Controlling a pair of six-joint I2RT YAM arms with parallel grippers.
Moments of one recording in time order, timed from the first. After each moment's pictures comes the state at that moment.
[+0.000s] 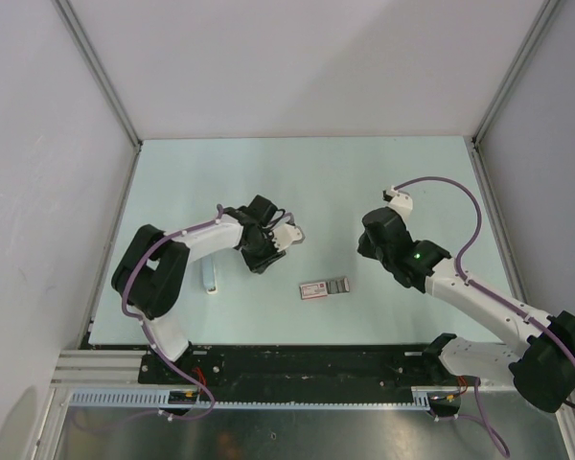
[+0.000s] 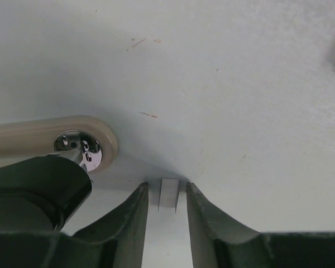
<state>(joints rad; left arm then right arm) -0.57 1.76 1.07 -0.61 0.16 0.56 0.69 1.13 0.85 -0.42 0.43 0.75</state>
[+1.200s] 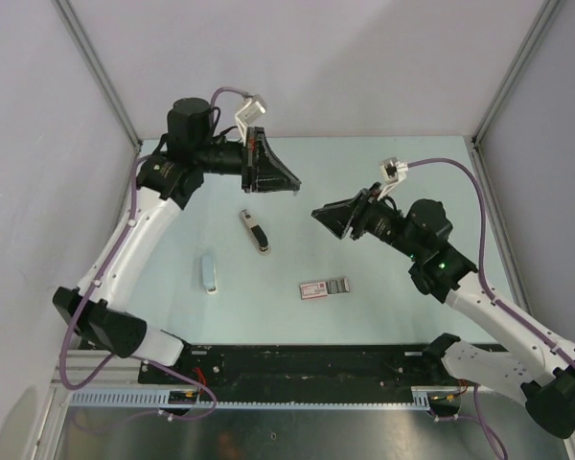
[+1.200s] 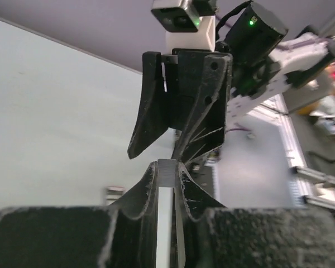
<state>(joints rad) -0.42 1.43 1.67 -0.54 1.09 -0.10 0.65 0.97 0.85 0.14 -0.24 0.65</state>
